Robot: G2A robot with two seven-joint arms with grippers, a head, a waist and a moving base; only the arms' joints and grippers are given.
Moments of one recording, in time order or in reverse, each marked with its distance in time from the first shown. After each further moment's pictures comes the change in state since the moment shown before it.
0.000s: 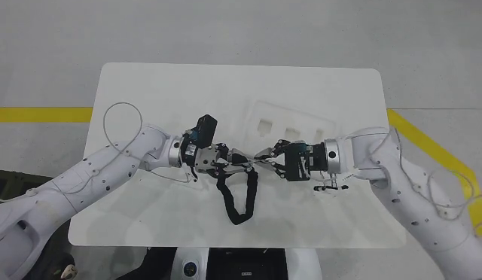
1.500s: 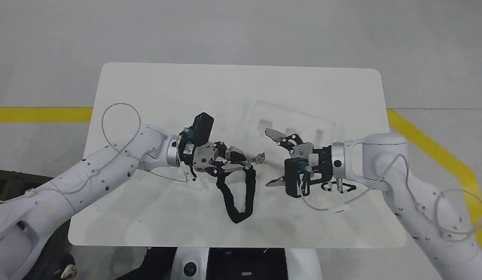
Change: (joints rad) left arm 0.005 0.004 0.001 0.010 -0.016 0.000 0.026; right arm -0.101 0.005 0.126 -0.133 -0.407 -0.023 -0.131
